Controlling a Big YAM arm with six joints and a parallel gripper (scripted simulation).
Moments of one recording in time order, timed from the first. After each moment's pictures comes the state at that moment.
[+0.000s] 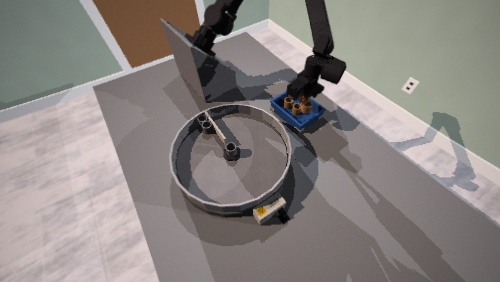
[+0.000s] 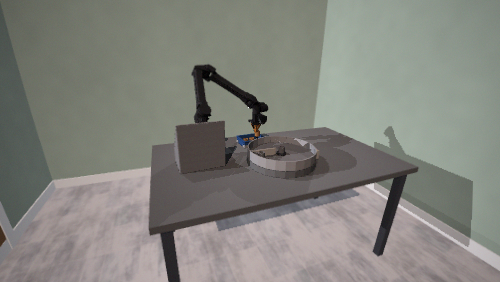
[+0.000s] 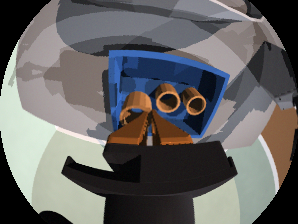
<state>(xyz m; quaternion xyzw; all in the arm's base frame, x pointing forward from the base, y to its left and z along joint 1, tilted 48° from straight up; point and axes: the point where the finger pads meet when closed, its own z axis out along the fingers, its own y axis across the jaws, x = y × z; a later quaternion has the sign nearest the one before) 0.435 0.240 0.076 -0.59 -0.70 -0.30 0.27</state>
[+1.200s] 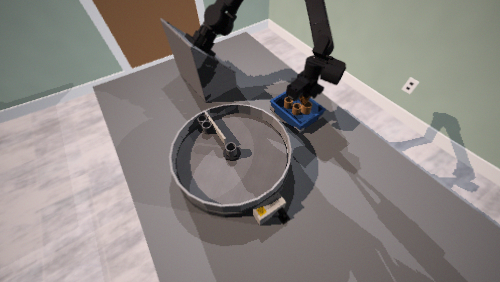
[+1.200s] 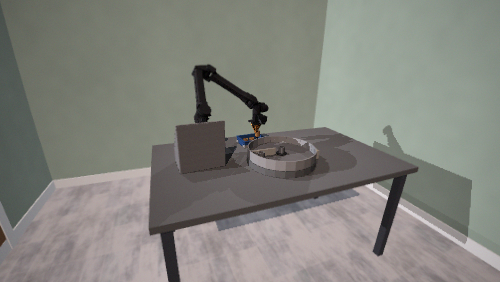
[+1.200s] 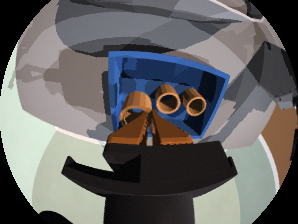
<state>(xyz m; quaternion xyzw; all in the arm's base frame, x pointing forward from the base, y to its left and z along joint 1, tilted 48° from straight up) 0.435 0.240 0.074 -0.59 -0.70 -0.29 0.28</state>
